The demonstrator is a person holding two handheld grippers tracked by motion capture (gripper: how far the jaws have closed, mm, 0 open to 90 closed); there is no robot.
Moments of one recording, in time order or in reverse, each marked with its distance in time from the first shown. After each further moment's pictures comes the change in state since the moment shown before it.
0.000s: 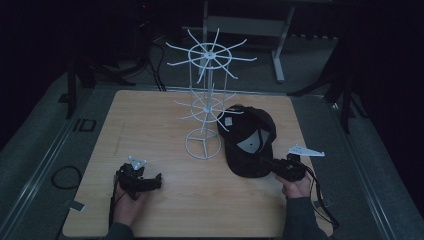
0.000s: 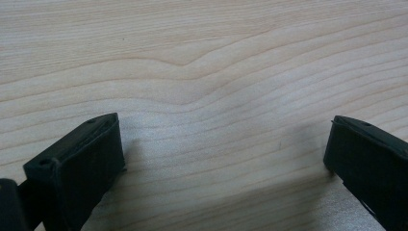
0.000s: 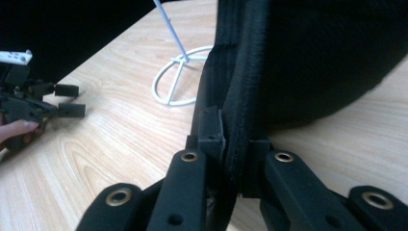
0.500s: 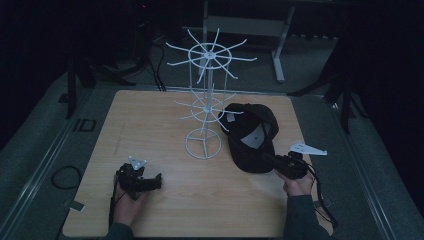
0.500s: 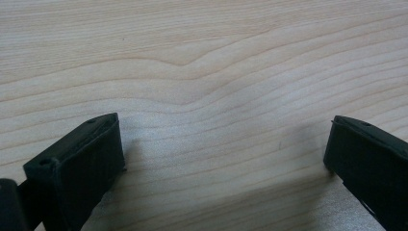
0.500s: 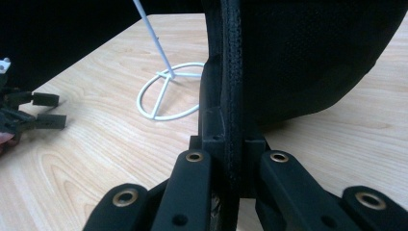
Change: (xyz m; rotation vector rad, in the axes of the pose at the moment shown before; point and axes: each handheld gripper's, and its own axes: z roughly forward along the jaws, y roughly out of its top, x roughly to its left) left arm 0.000 0.000 0.000 0.000 0.000 0.000; right arm 0.005 0.010 -0.005 -0.034 -0.073 -0.052
